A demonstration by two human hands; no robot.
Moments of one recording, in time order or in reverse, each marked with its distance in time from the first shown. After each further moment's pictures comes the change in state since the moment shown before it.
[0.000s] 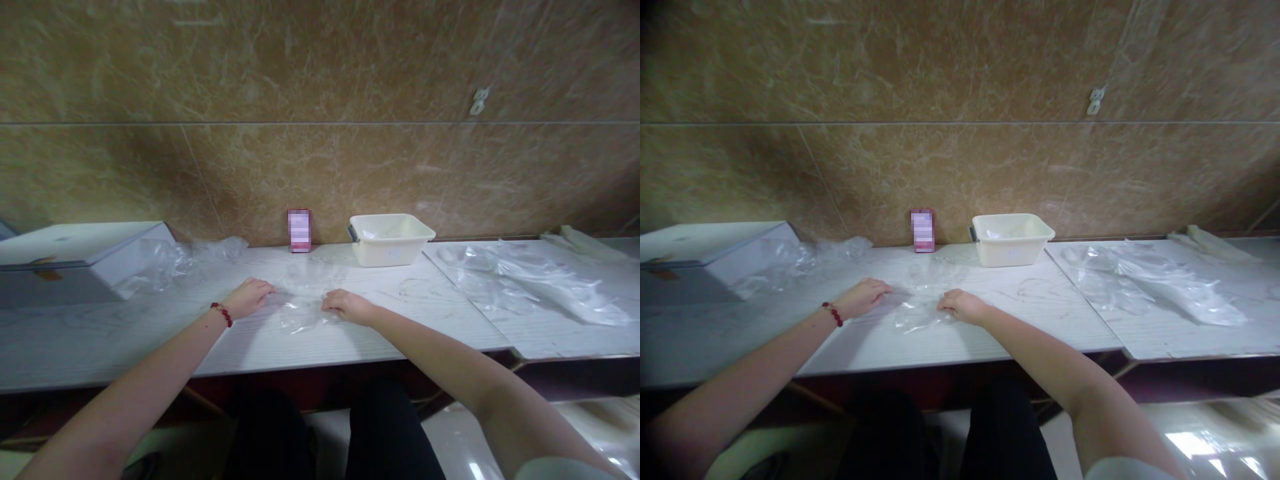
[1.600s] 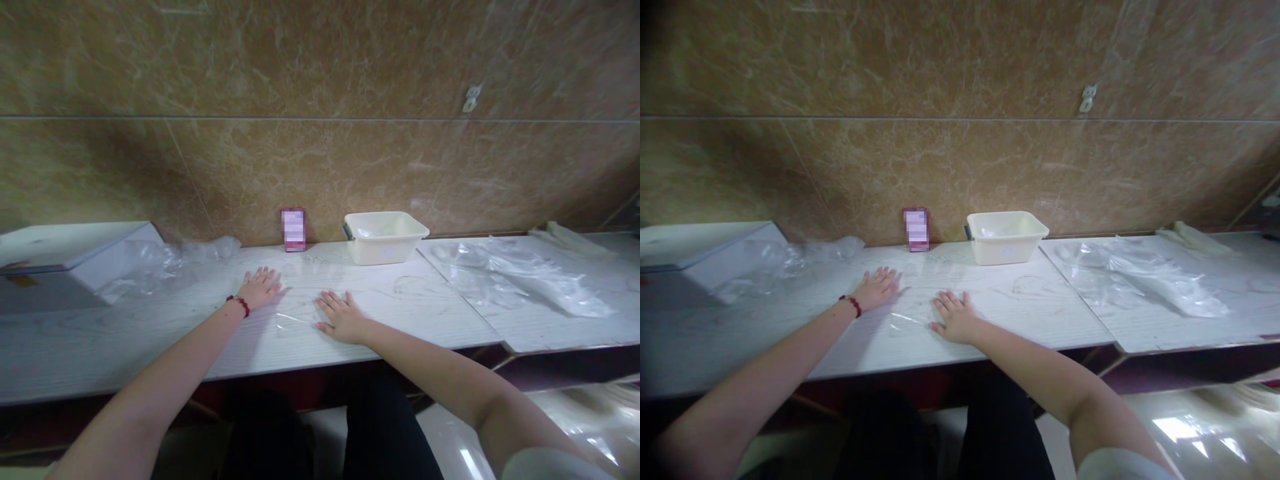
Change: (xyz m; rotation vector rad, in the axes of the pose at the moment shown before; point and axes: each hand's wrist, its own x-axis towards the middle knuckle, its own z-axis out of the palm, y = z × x) left_hand 0.037 0.004 0.035 0.016 -0.113 -0.437; right_hand -0.012 -0.040 0.012 -0.288 -0.155 0.469
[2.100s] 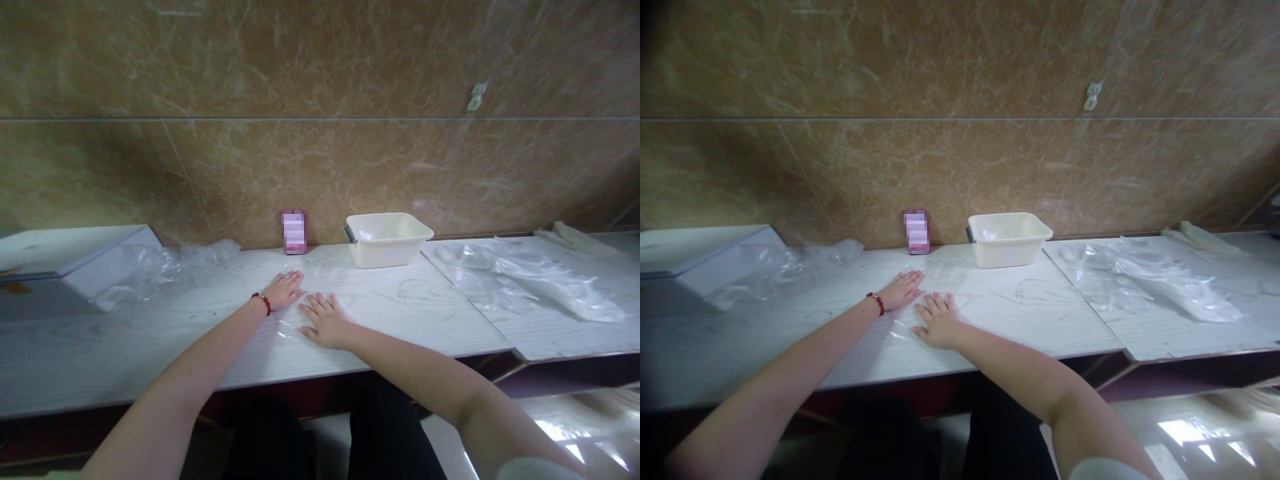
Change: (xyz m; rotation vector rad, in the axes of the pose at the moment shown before) left_hand 0.037 0.033 0.012 -0.074 -0.054 0.321; right_hand 0.028 -0.030 0.002 0.028 -0.011 -0.030
